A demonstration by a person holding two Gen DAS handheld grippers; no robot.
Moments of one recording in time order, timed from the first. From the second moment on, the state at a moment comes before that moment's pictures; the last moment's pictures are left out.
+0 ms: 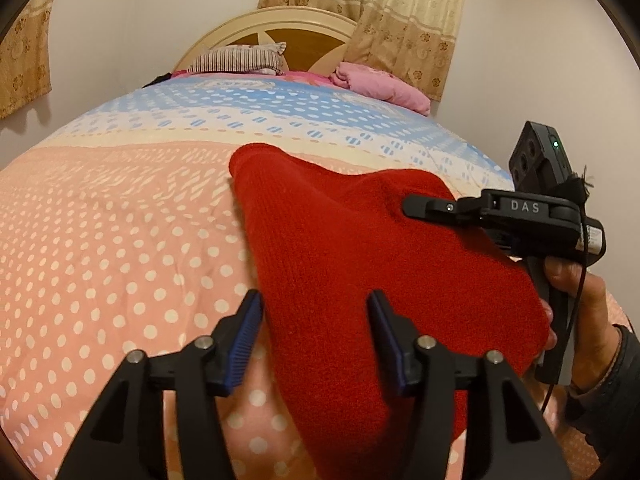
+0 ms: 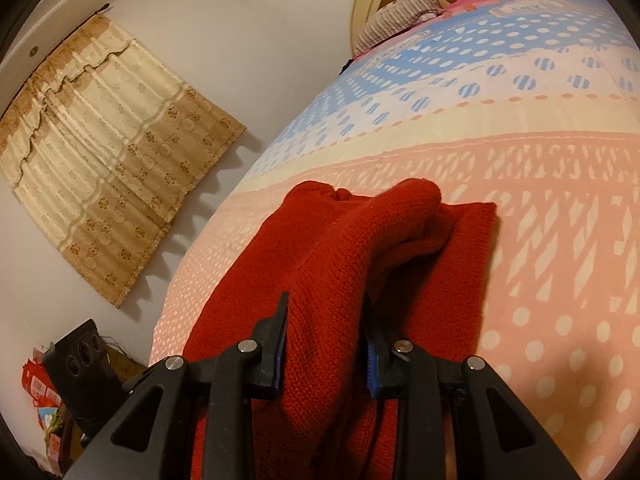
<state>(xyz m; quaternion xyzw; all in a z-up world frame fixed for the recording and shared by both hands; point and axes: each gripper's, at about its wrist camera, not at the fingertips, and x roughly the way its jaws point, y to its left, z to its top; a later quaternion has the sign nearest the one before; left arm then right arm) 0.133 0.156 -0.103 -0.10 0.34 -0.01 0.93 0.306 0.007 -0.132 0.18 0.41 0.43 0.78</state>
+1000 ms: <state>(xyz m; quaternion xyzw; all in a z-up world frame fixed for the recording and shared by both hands) 0.138 0.167 -0.086 -0.05 0.32 0.04 0.95 0.281 -0.012 -0.118 0.13 0.38 0.37 0.84</state>
